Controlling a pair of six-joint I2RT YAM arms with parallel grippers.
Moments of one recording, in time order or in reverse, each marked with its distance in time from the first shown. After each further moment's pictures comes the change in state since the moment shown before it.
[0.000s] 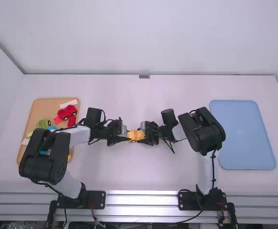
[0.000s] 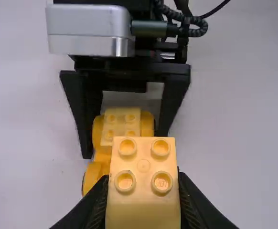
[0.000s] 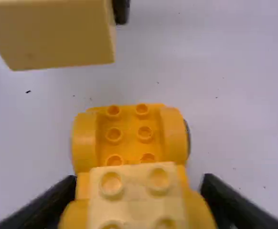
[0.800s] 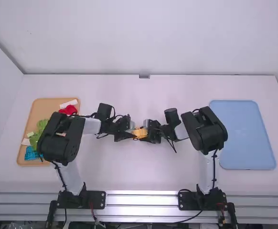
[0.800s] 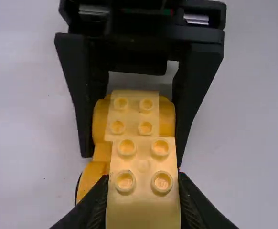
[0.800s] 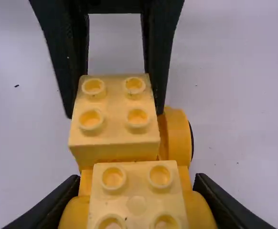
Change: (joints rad) left arm -0.077 0.233 0.168 0.019 -0.042 -0.031; right arm -0.040 0.000 0.000 -0.004 -0.003 0.018
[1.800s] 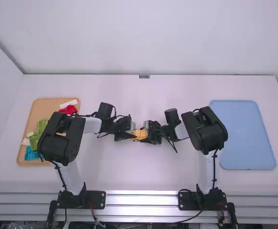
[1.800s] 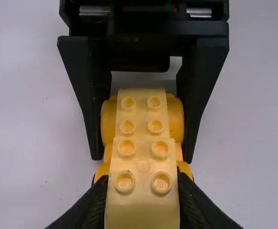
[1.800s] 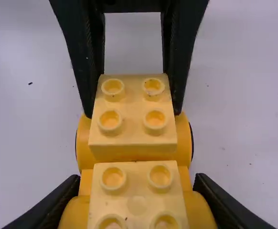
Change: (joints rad) left arm -0.014 0.000 0.016 -0.035 -0.010 0.052; right arm 0.001 0.000 0.002 -0.043 -0.027 -0.051
